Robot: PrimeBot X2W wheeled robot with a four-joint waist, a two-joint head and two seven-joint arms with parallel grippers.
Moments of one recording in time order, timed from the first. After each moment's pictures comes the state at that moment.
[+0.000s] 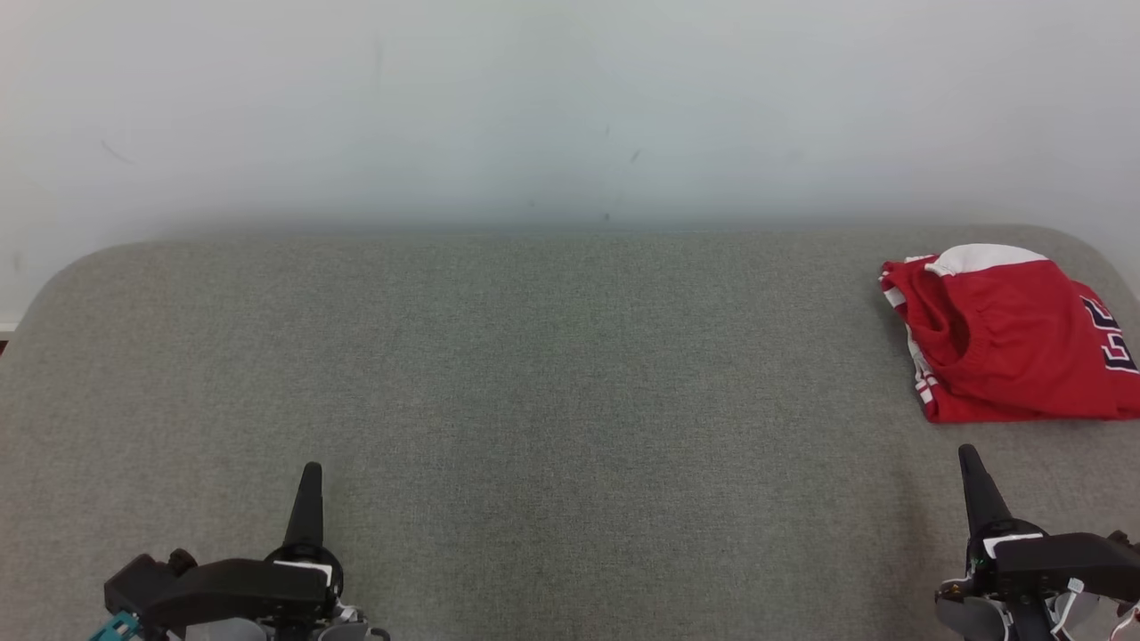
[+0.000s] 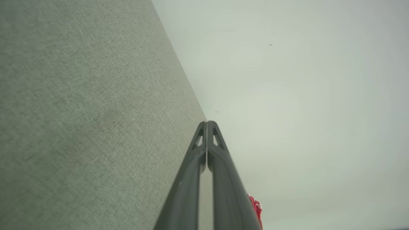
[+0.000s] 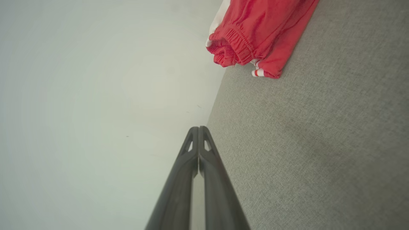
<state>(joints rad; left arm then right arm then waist) -0.21 0.05 -0.03 0.38 -1.30 -0.11 -0.05 -0.17 -0.05 -0.24 0.34 1.25 0.13 0.12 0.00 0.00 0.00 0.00</state>
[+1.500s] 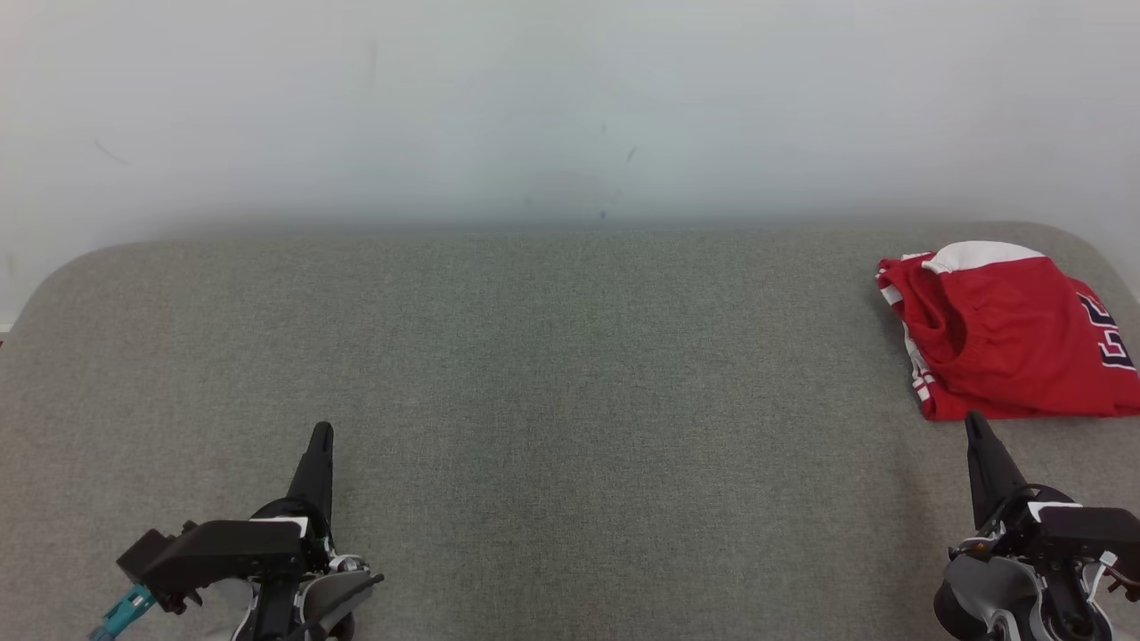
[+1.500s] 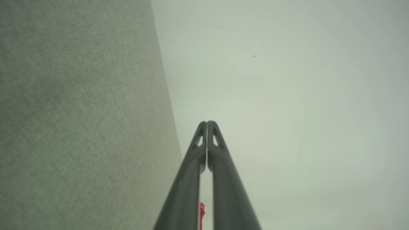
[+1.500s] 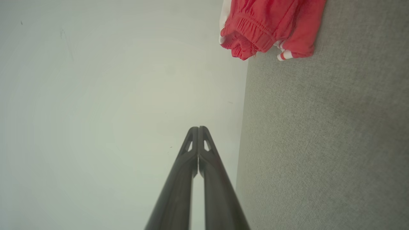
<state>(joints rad) -0.30 0.05 -0.04 0.43 -1.63 -0.13 0.00 -0.25 -0.05 -0.30 0.38 1.56 0.13 0.23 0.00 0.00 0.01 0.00</state>
